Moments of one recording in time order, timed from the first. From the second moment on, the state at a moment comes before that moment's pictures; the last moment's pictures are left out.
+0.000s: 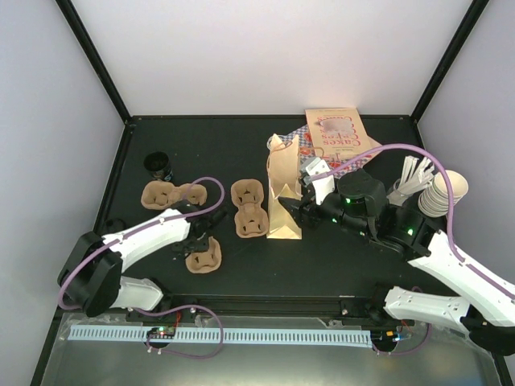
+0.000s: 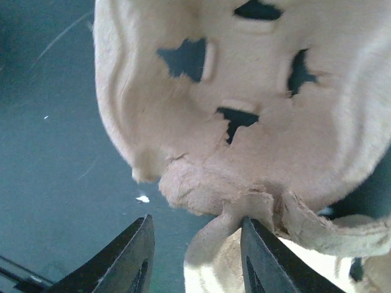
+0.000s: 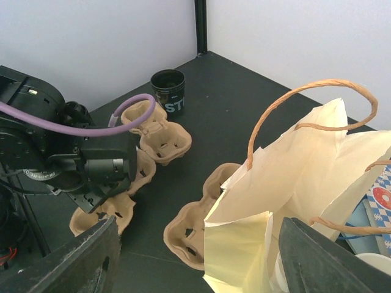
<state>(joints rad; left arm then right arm) -0.67 1.35 0.78 -1.07 -0.37 -0.87 0.98 0.96 1.22 -0.65 0.10 0.11</state>
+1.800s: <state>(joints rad) -0.69 1.17 0.70 -0.73 0.16 -0.81 0.98 0.96 1.19 -0.65 0.10 0.09</state>
